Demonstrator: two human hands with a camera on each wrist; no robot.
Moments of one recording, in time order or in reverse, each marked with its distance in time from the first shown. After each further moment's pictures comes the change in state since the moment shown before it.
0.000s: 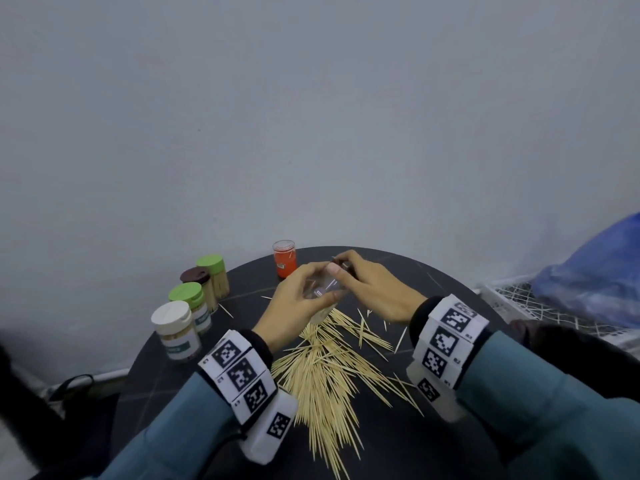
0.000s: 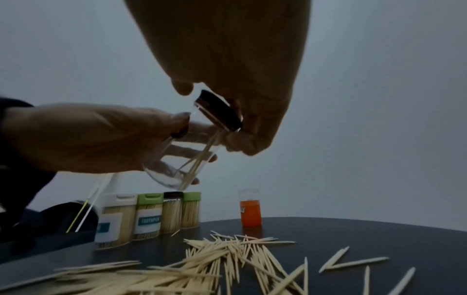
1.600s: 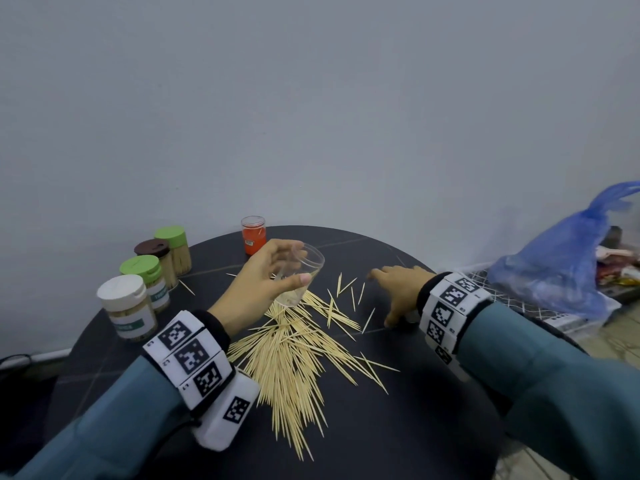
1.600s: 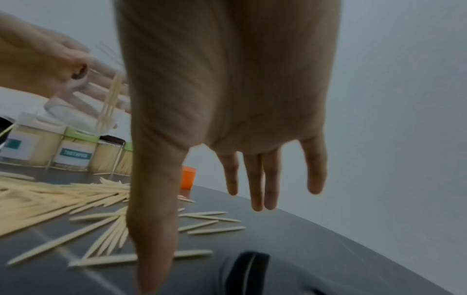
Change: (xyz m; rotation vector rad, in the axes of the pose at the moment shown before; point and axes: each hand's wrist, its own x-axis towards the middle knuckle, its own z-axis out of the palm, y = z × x) left_hand -0.001 -0.007 0.000 -0.153 -0.021 -0.058; right_hand -0.008 0.078 -0.033 -0.913 -0.468 0.426
